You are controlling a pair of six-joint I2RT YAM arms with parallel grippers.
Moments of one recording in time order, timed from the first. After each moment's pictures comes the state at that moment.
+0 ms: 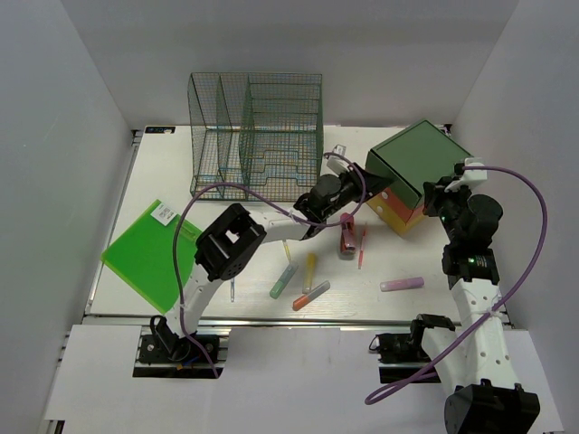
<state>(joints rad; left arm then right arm) -0.89 2.27 1.56 0.81 0.04 -1.13 -0.09 0.75 0.67 0.00 -0.23 0.04</state>
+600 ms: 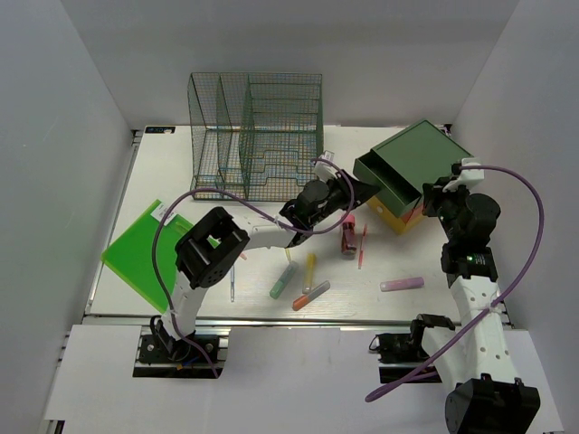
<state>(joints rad) -0.89 2.09 1.32 0.80 0.01 -1.10 -0.09 0.78 0.66 0.02 -0.22 0.03</state>
